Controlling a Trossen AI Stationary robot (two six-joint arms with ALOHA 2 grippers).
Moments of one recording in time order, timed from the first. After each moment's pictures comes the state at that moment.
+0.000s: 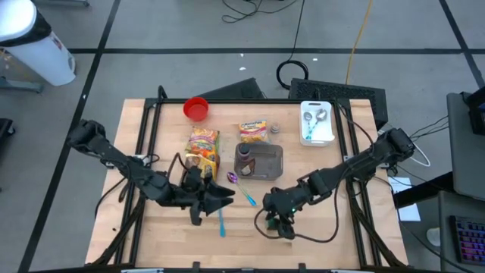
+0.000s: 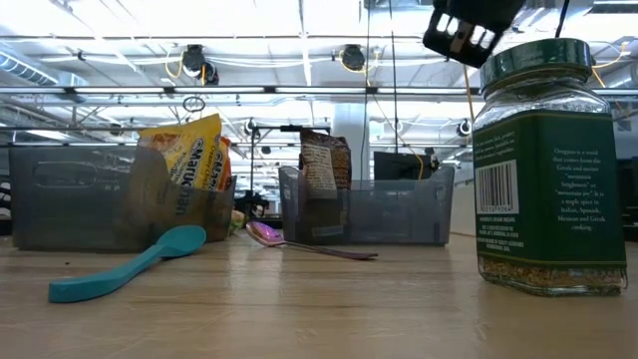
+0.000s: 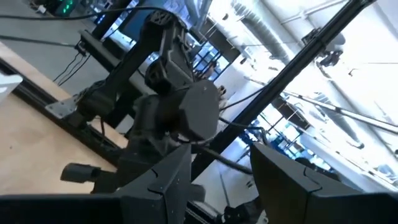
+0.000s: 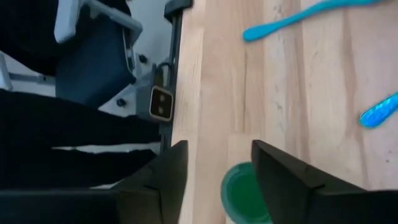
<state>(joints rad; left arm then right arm) -0.57 1.38 0.94 0.64 -0.53 -0.68 0.43 1.58 1.17 -0.34 -0.19 0.60</state>
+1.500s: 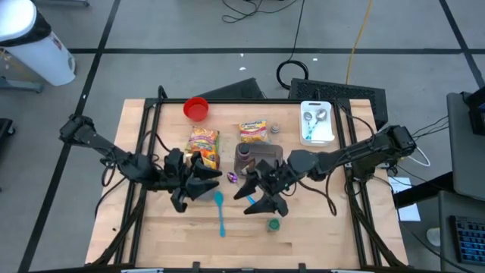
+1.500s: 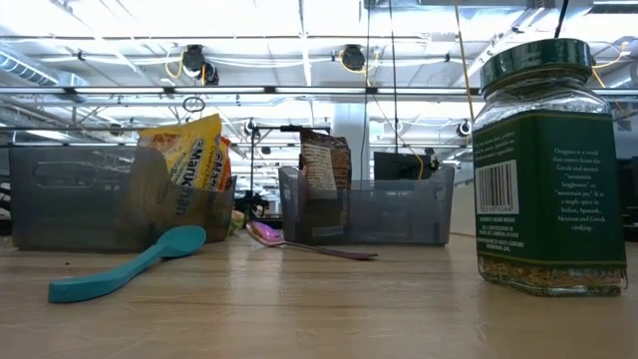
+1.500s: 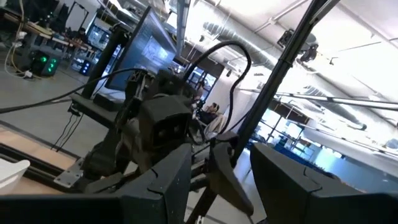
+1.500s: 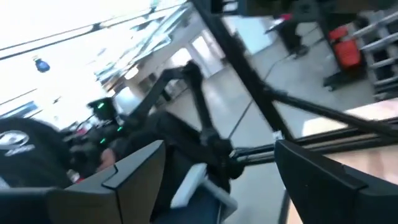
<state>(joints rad) -0.52 1.20 0.94 0.58 -0.45 -0.40 0.26 1.56 1.17 0.52 -0.32 0.65</state>
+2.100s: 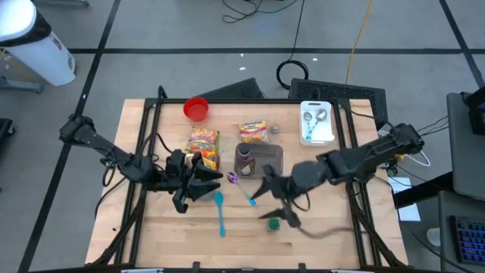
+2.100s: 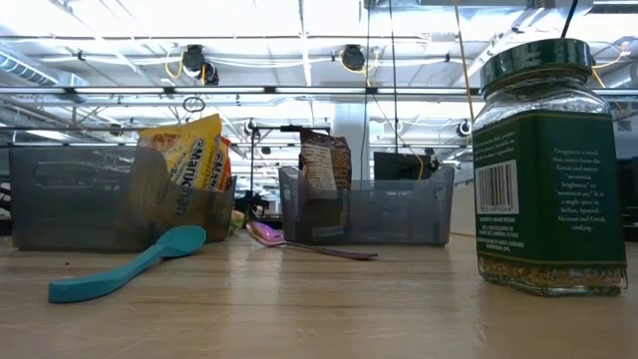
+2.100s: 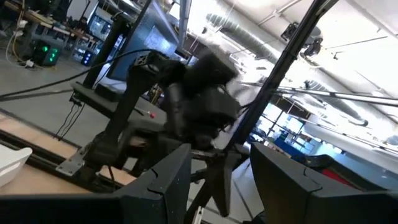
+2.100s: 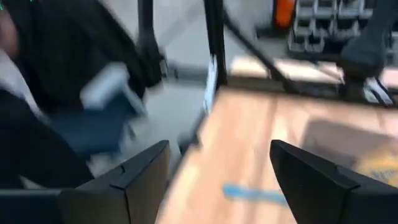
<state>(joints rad) -0.51 1.20 0.94 0.55 -0.45 -0.43 0.39 1.47 1.44 -0.32 -0.07 0.14</state>
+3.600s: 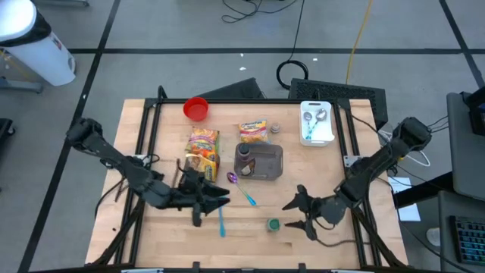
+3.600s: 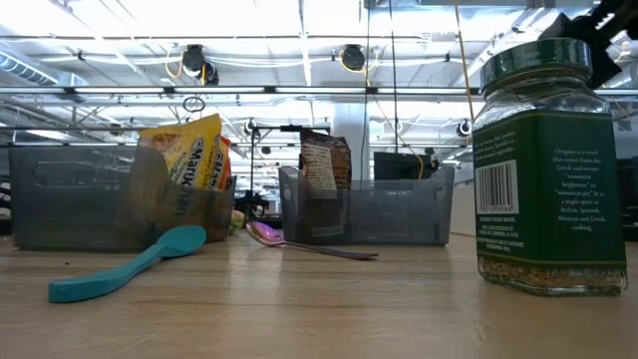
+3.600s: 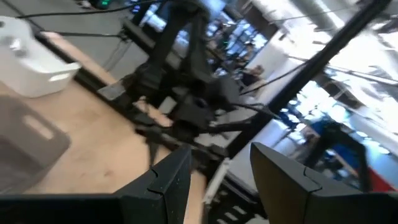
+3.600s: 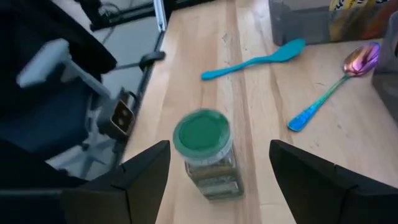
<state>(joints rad) -0.61 1.33 0.94 0.39 -0.64 -0.71 0.73 1.31 0.60 0.20 0.44 0.58</state>
